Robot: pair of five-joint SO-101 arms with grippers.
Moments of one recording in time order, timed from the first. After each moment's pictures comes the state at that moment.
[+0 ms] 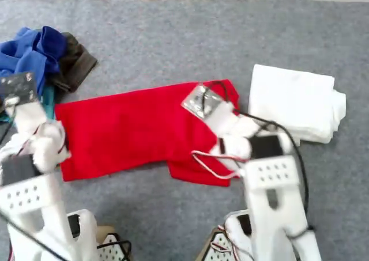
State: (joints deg) left arm -21.3 -54.4 46.5 69.0 -2.1; right arm -10.5 -42.1 47.5 72.0 37.6
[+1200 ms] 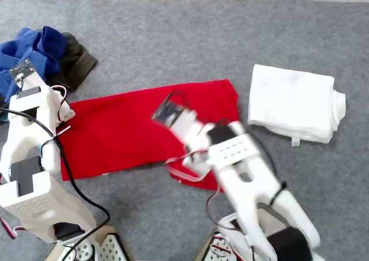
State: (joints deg) left arm -25.2 10.5 18.9 53.6 15.7; right arm -18.7 -28.2 48.1 64.8 31.9
